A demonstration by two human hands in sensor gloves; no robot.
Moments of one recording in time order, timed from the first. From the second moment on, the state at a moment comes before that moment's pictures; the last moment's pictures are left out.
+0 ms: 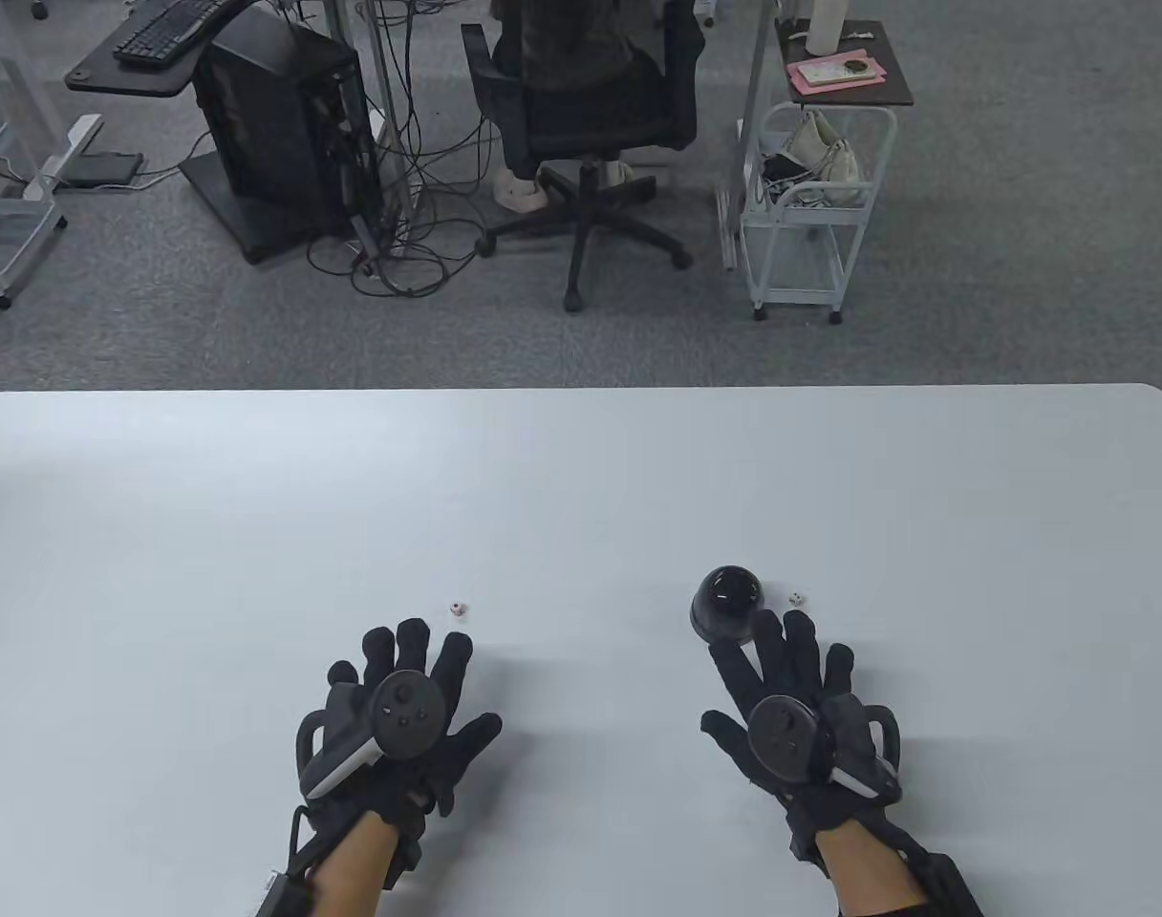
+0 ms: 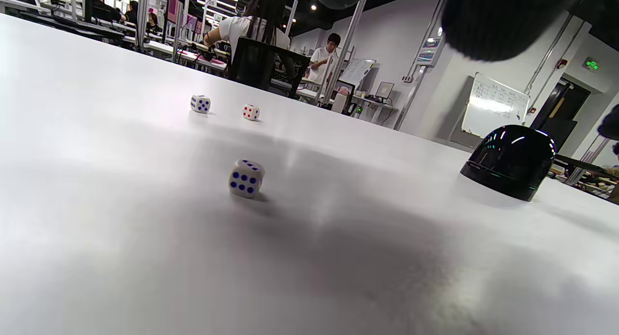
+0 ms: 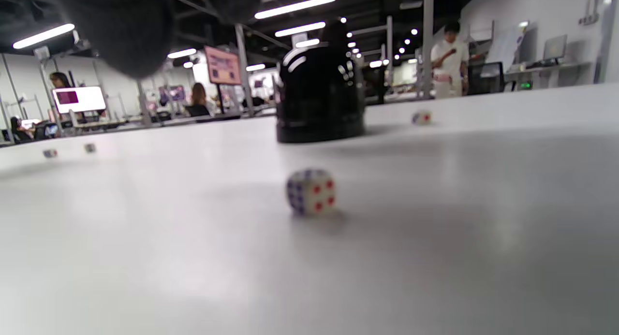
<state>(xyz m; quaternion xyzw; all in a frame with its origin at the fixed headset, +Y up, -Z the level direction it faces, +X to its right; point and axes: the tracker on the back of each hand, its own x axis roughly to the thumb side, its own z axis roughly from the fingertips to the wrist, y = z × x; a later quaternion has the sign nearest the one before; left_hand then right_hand) -0.207 -0.739 -0.295 -0.10 -0.10 0.14 0.98 0.173 -0.748 -0.294 0.16 0.01 0.98 0.08</state>
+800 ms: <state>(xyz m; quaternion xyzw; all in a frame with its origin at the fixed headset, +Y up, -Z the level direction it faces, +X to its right) -0.207 -0.741 -0.297 -0.10 -0.10 0.14 0.98 0.174 -0.751 -0.294 0.16 0.03 0.98 0.10</state>
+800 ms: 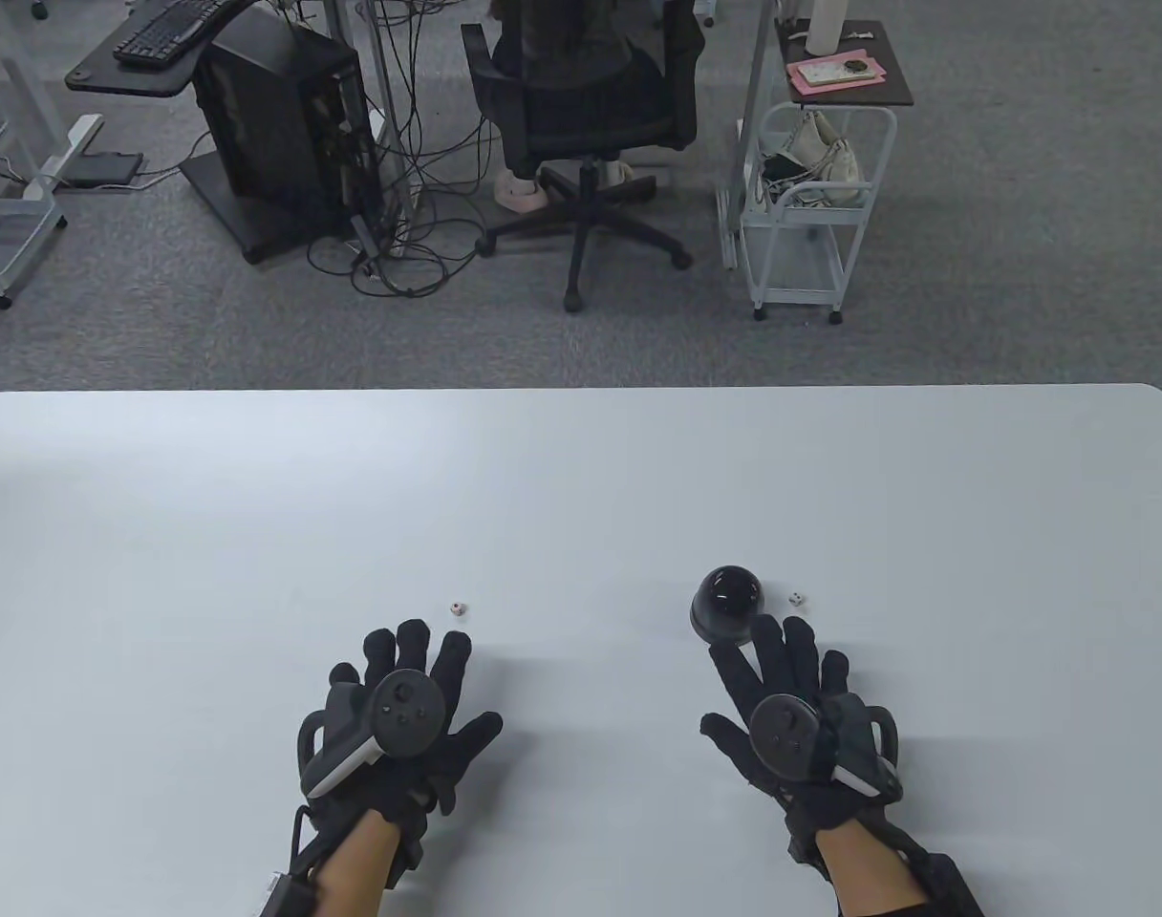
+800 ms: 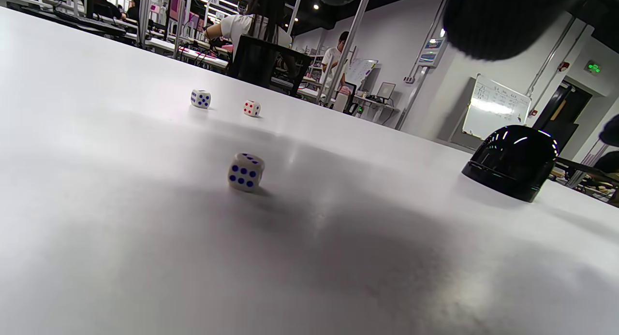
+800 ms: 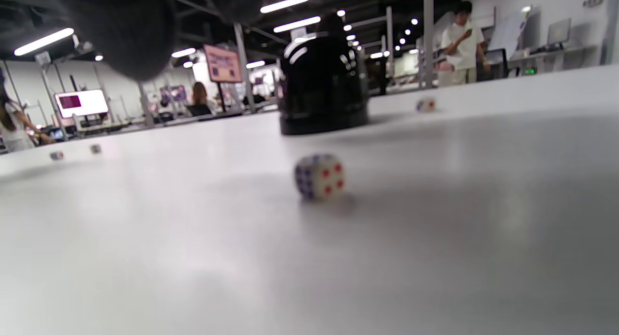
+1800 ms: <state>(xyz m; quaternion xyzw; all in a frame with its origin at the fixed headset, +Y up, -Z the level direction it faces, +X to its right) -0.207 -0.730 -0.290 -0.08 -0.14 0.21 0.96 0.158 -0.744 -0.392 -0.06 0.11 0.95 0.29</state>
